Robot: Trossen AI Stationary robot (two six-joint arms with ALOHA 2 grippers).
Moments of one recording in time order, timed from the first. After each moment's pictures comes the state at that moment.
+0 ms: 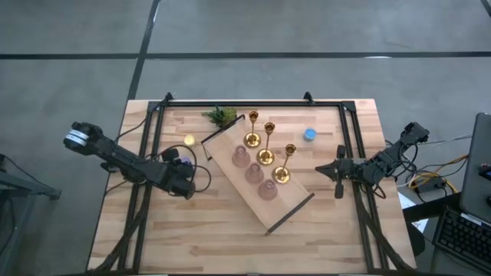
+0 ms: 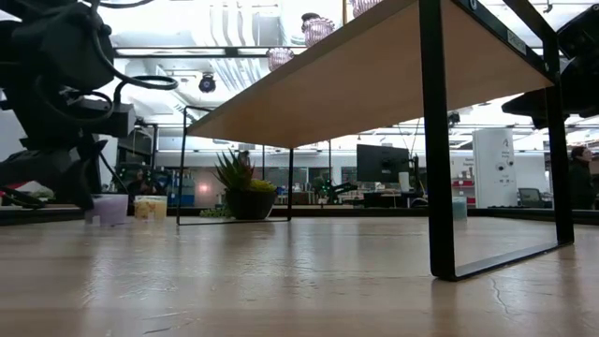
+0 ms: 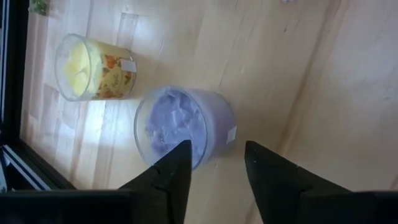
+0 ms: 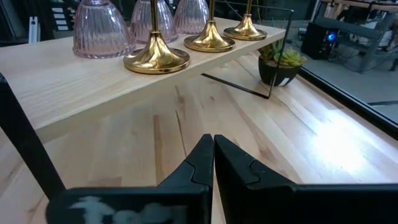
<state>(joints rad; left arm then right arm) -0.35 1.24 0.55 -0.88 -0.56 -0.61 0.66 0.09 0.11 -0.35 0.81 0.26</state>
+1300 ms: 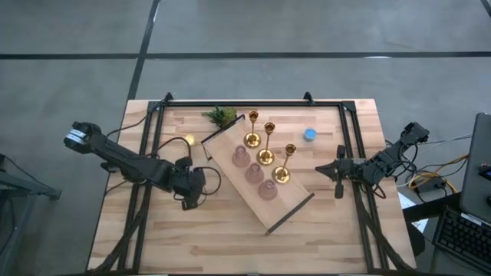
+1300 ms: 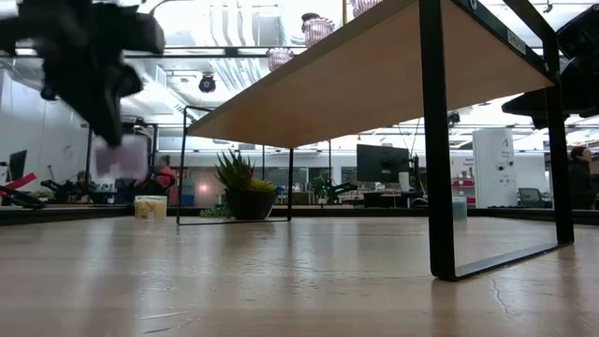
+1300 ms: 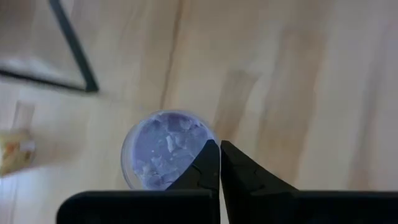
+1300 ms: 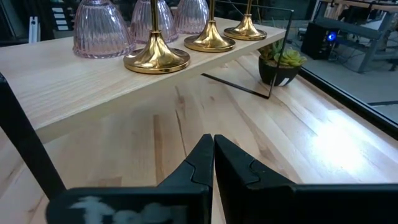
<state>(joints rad) -0.39 1.24 0.86 -0.87 -0.28 -0.55 0.66 0.09 0.11 -0.36 0.81 0.26</state>
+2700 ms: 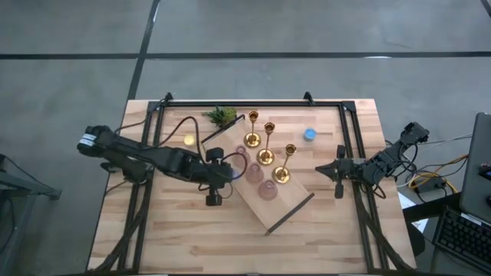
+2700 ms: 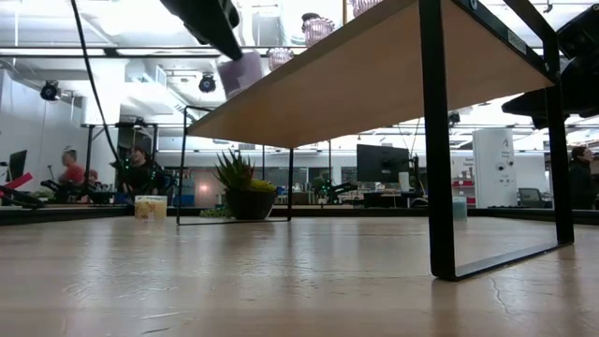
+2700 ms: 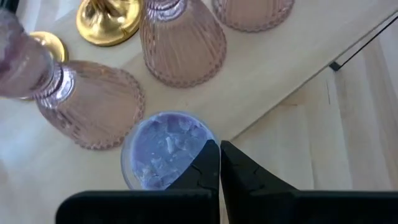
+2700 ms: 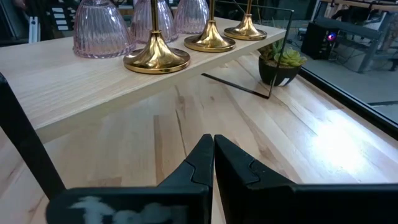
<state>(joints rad) -0.25 1.44 1.29 -0.77 -0.26 -0.16 0.66 0.09 0.11 -0.36 0.81 0.26</state>
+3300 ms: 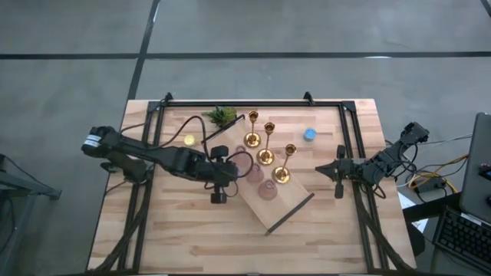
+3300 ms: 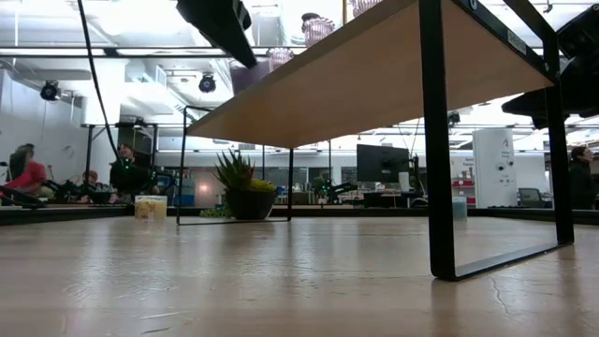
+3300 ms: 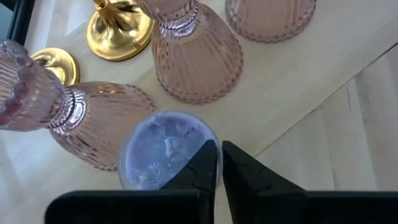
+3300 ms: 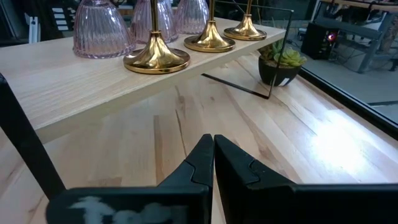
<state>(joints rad) -0.23 1.49 1.32 -0.76 -0.28 -0.10 0.66 0.09 0.11 -0.35 0.81 0.26</state>
